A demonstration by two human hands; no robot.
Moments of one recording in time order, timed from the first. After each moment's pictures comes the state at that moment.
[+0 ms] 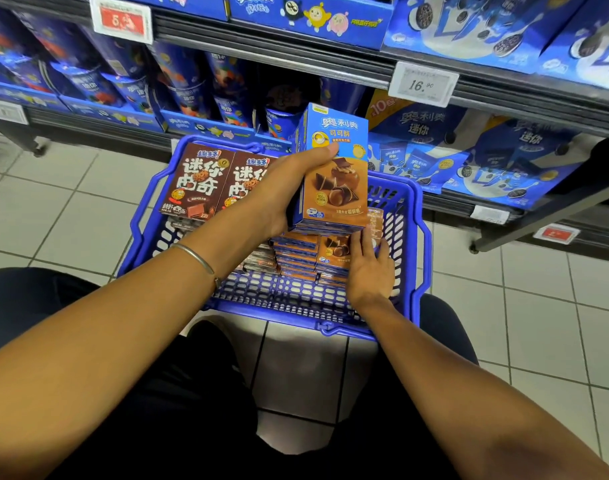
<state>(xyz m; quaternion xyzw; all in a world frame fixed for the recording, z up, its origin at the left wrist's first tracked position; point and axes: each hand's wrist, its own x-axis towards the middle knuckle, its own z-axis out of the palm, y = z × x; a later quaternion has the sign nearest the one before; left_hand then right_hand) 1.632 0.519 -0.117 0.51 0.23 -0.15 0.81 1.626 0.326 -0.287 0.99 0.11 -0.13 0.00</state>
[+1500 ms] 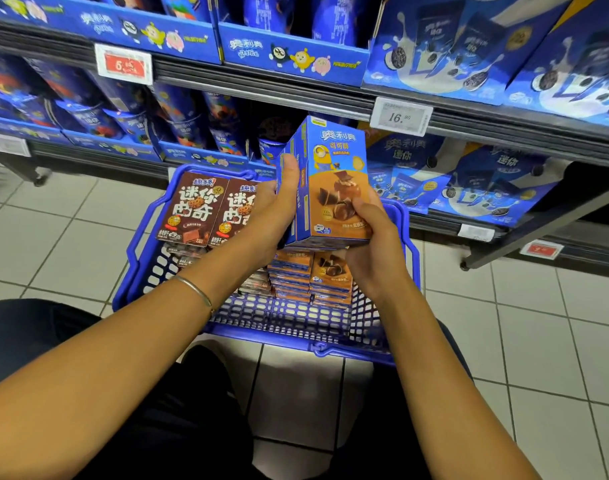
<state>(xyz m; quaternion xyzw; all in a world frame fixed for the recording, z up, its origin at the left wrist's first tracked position) 1.637 0.513 -0.129 0.64 0.27 -0.04 0.72 1.640 0.357 -0.125 0.49 -0.03 -0.23 -0.84</state>
